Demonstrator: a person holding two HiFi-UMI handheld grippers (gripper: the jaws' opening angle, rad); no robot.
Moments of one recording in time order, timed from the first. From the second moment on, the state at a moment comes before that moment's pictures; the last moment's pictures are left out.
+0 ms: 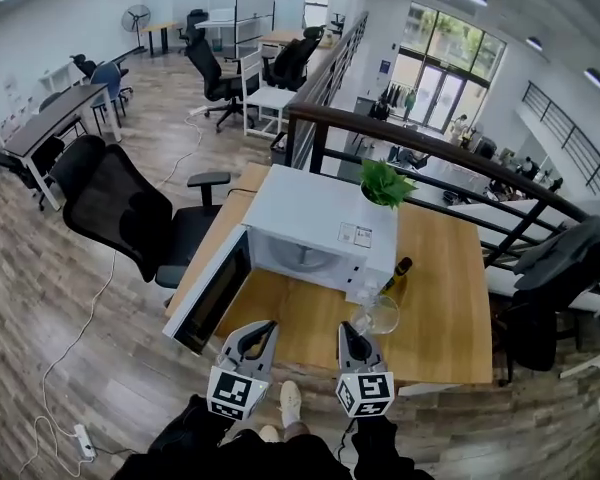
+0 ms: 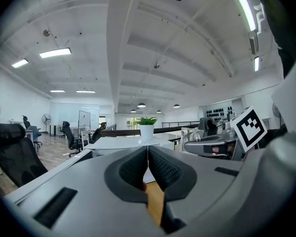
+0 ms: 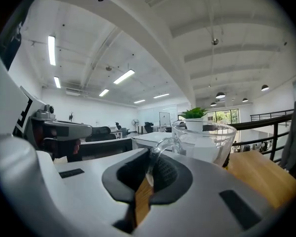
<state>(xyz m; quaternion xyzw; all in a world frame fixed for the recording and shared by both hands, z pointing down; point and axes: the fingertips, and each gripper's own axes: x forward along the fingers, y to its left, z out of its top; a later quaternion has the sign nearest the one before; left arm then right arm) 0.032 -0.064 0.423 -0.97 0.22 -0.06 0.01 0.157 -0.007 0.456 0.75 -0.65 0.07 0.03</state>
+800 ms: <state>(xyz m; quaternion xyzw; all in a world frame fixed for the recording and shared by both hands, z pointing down) 0.037 0.007 0.416 -0.99 0.16 -0.05 0.02 0.138 0.092 0.442 0.79 -0.61 0.05 0.02</state>
